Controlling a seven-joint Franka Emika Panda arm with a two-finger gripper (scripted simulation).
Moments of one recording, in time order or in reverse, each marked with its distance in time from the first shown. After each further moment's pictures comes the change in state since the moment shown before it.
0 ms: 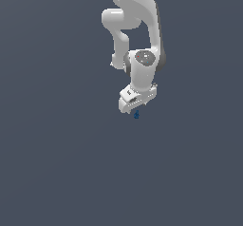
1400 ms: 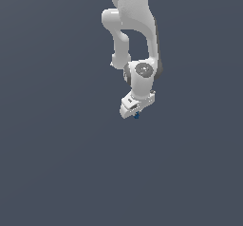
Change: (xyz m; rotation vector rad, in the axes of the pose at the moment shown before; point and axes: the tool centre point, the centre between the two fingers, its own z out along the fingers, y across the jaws) arm -0.003 -0.008 0.054 0.001 -0.001 -0.032
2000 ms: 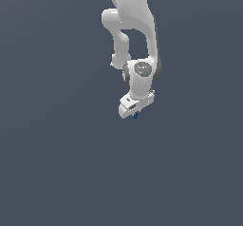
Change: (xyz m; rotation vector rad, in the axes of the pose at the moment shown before) arm 0.000 0.008 -0.007 0.001 -0.001 -0.001
